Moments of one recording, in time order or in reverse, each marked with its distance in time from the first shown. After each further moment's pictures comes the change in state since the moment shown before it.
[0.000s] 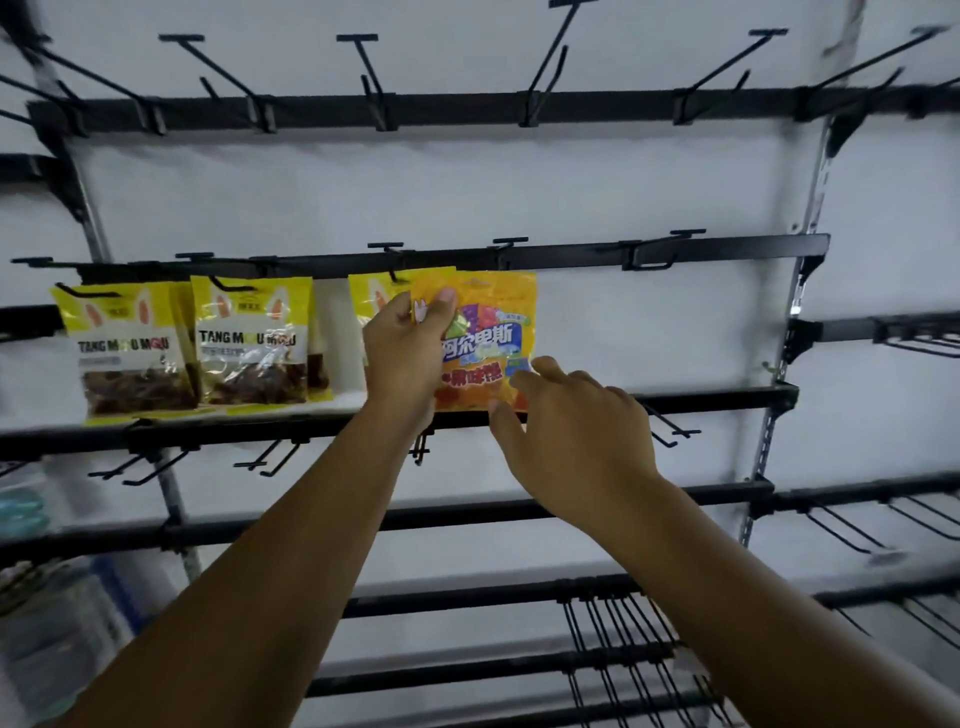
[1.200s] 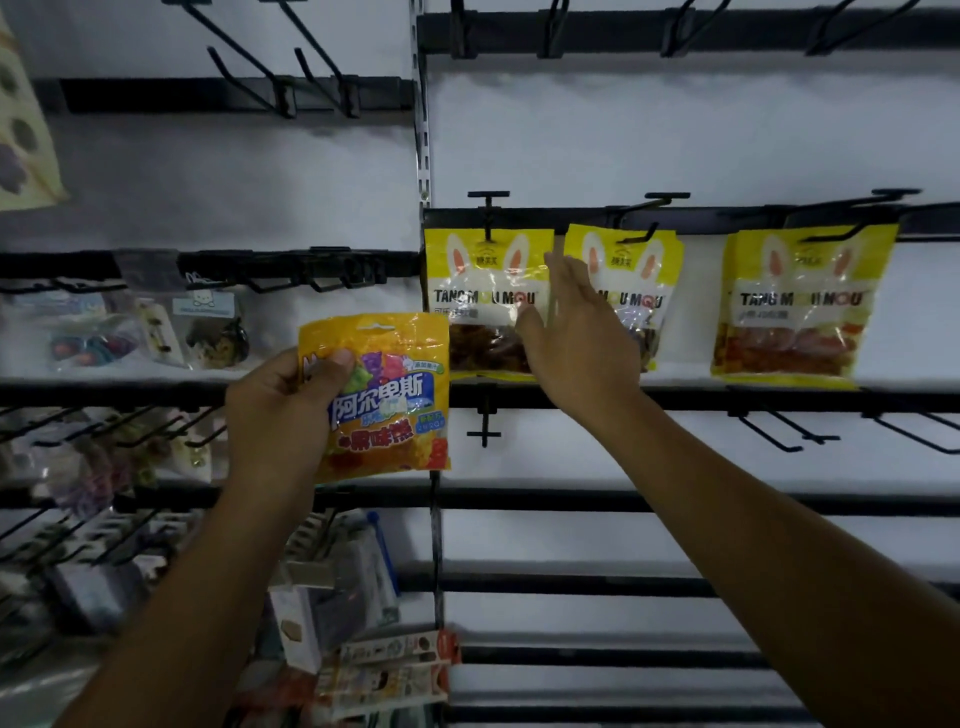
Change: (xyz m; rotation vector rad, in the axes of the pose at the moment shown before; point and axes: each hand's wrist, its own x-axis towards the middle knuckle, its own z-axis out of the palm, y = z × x) left_hand 0.072 0.031 -0.479 0.207 0.240 -0.034; right_hand 0.145 -0.366 0.119 0.395 0.241 -0.002
